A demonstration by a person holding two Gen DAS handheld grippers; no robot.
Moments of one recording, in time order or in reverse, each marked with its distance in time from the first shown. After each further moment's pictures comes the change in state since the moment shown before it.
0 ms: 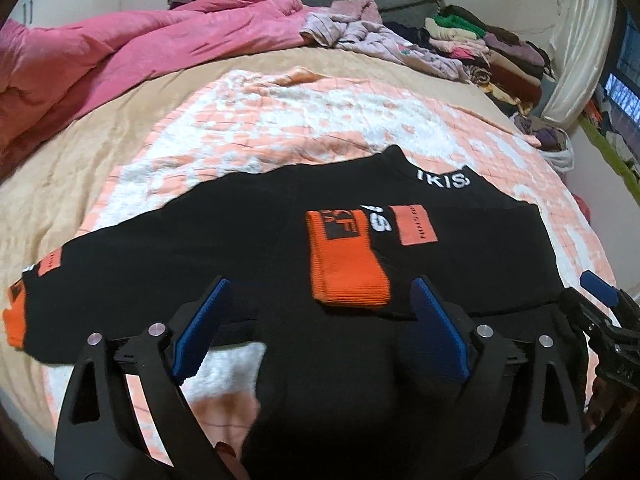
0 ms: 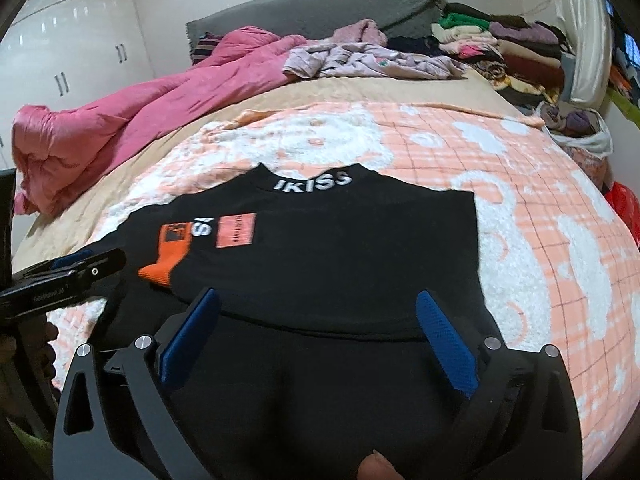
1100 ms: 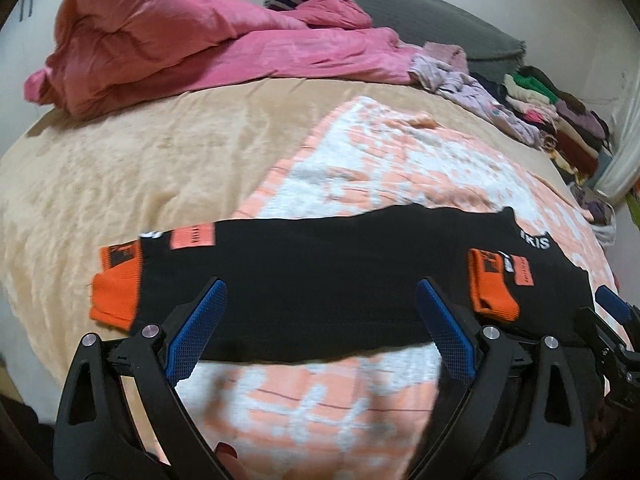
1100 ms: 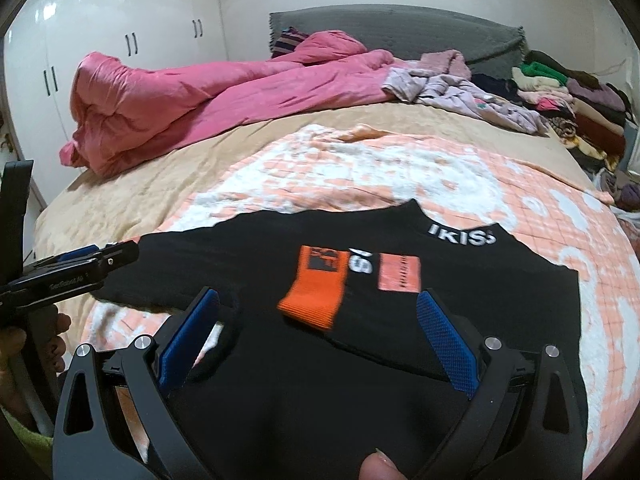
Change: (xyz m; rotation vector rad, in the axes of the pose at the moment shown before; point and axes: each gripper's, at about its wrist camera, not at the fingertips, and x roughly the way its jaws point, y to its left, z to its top) left arm -0.053 0.143 -0.019 -0.238 -0.090 0.162; right arm 0.015 0.147 0.023 -0.217 -0.033 0.145
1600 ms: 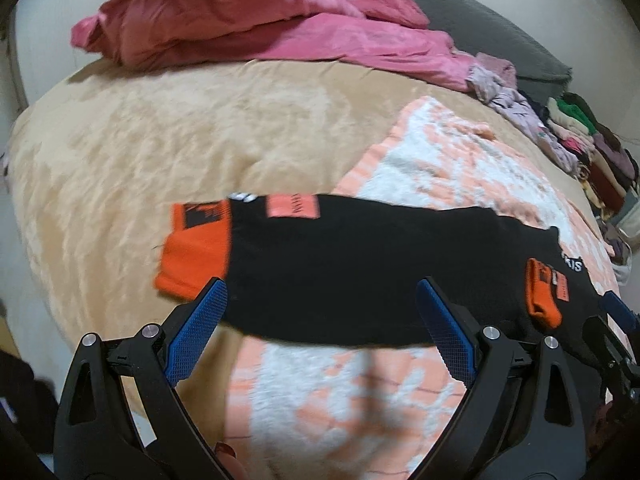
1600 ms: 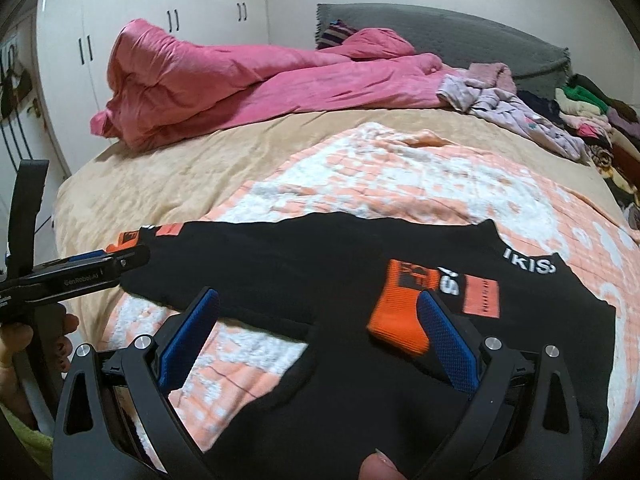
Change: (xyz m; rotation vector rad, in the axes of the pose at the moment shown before) left arm -0.001 0.075 -0.013 -0.148 0.050 0.078; right arm 0.028 0.068 0.010 -0.118 0.027 0.087
